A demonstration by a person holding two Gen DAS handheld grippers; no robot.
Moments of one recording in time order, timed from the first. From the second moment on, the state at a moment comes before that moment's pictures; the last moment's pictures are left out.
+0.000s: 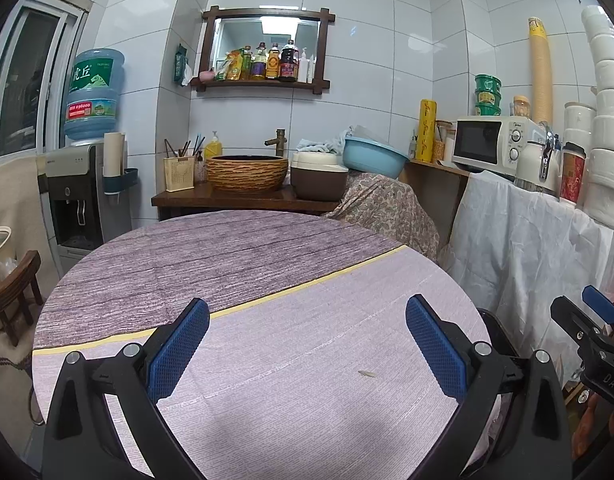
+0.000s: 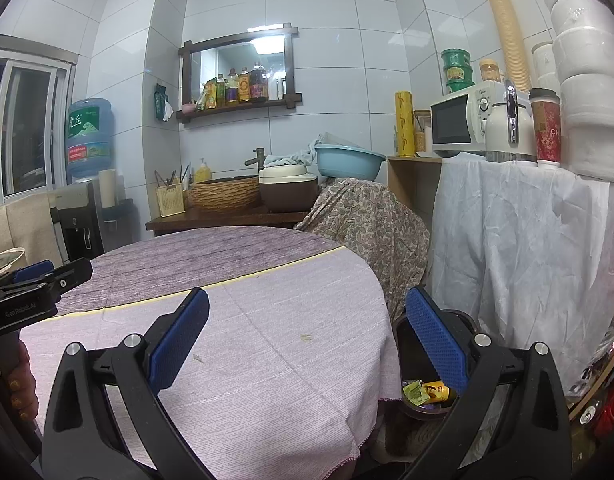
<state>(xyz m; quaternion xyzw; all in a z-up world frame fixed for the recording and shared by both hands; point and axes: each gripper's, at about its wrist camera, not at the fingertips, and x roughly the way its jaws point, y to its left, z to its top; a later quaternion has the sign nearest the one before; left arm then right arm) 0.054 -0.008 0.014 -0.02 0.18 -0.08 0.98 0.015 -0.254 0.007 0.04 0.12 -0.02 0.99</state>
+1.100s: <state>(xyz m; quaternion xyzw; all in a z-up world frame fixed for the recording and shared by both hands) 0.051 -0.012 0.017 -0.01 0.17 -0.07 0.98 0.020 -0.257 0.001 0.04 0.13 -0.02 0.99</state>
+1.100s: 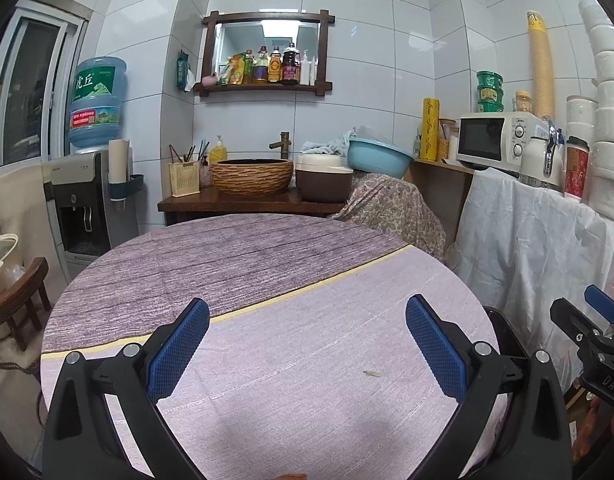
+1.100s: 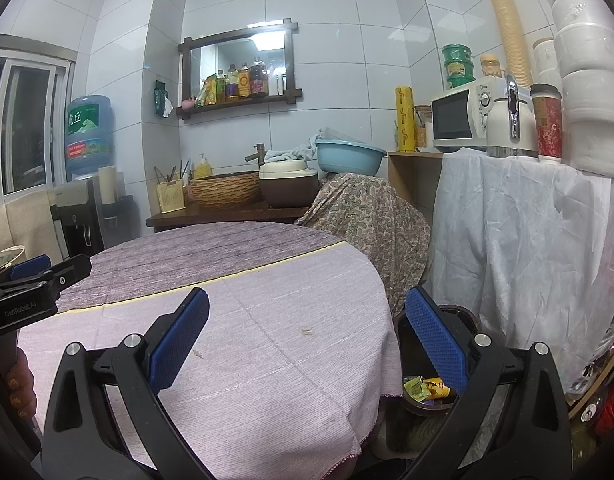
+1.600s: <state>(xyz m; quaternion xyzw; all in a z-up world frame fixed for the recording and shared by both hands) 0.055 -0.006 0.018 -0.03 0.19 -0.08 0.98 0.019 -0.258 0.001 0.04 0.13 -0.02 0.99</state>
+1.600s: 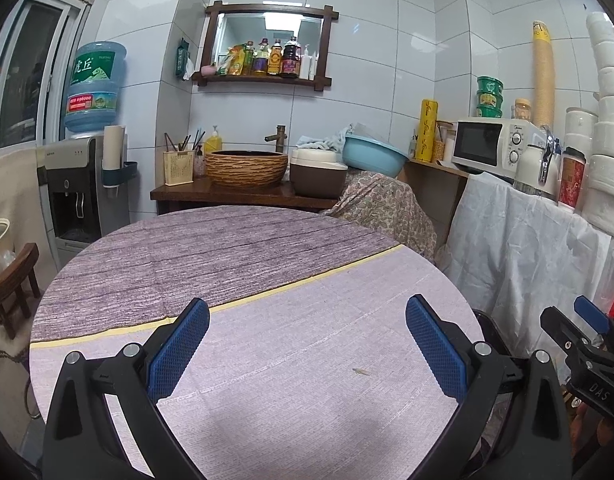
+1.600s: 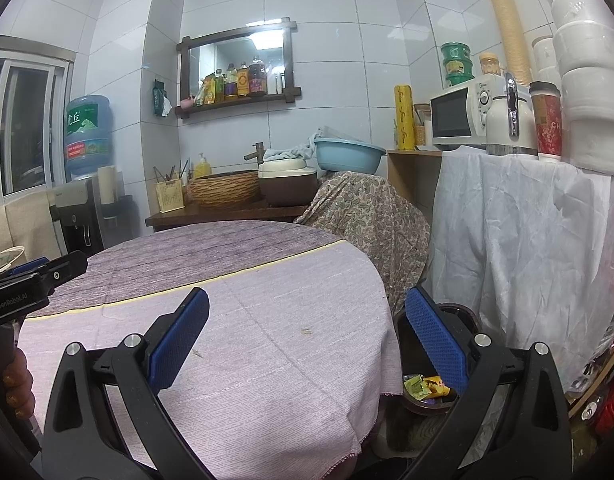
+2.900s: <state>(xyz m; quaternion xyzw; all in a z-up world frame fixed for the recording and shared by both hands) 0.058 -0.015 0.016 -0.02 0.20 -0.08 0.98 0.019 -0.255 0.002 0.04 0.14 -0.02 0.99</state>
